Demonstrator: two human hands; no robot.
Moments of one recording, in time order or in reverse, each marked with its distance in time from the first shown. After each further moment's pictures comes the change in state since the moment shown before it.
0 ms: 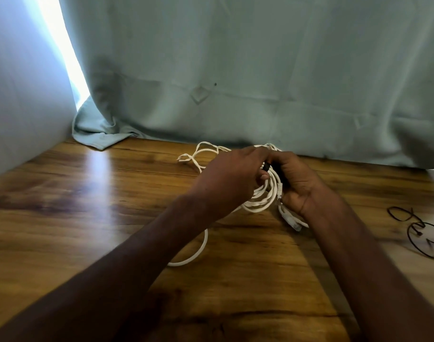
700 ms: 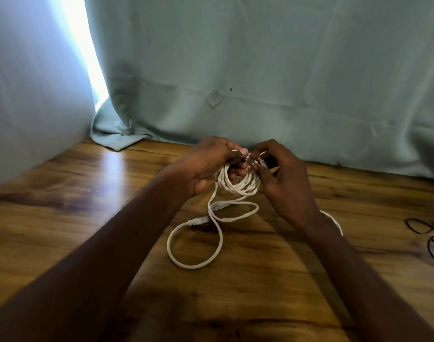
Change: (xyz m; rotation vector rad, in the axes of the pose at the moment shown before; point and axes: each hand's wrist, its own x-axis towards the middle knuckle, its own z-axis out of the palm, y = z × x) left_hand 0.008 -0.051 -0.032 -1.252 -0.063 -0.847; right_hand -0.002 0.025 0.016 -1.060 0.080 -0.952
